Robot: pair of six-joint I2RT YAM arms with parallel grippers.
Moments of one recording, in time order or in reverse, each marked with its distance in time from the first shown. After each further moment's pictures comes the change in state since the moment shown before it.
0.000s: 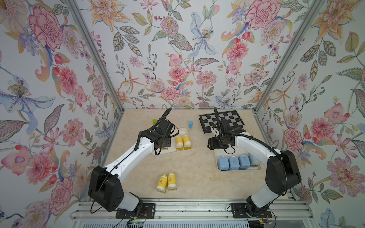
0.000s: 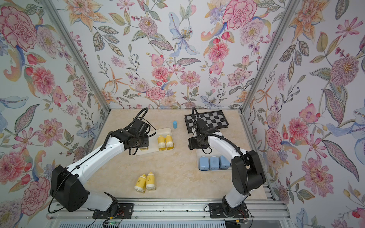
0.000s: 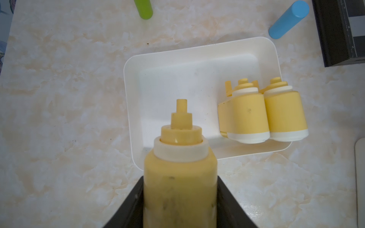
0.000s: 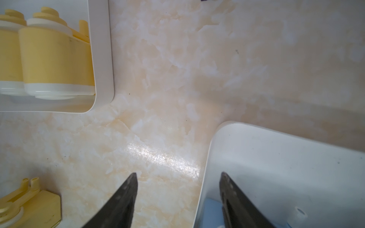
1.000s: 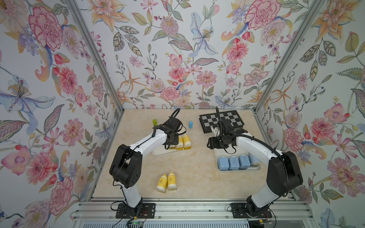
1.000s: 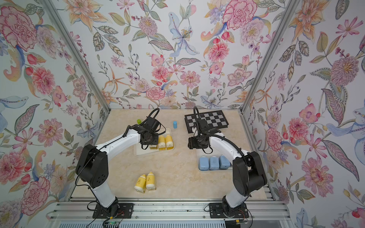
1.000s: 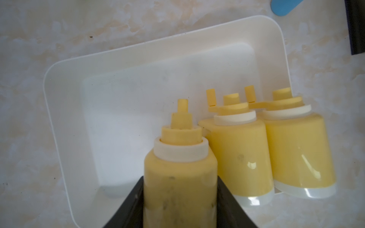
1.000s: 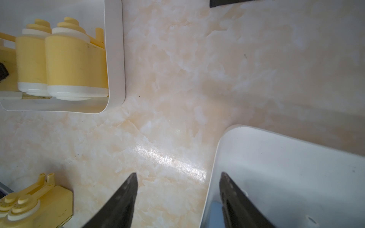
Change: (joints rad) left arm 0.001 0.291 0.087 0.111 0.077 0.020; right arm -0.015 -0.019 -0.016 0.029 -0.050 0.000
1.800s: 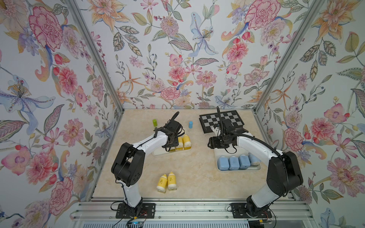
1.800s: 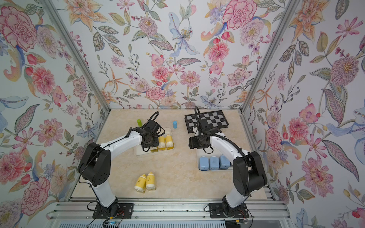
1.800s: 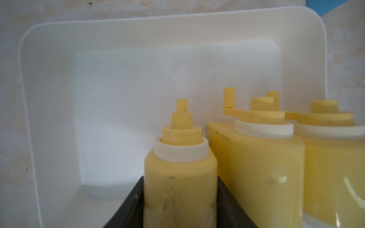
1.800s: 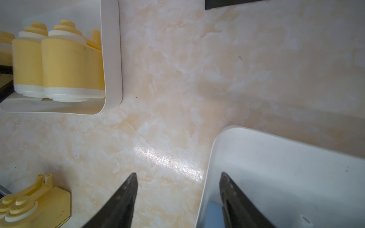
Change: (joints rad) left arm 0.002 0.025 -0.059 0.063 -0.008 -0.135; right arm -0.013 0.000 -0.001 0.000 -0.001 -0.011
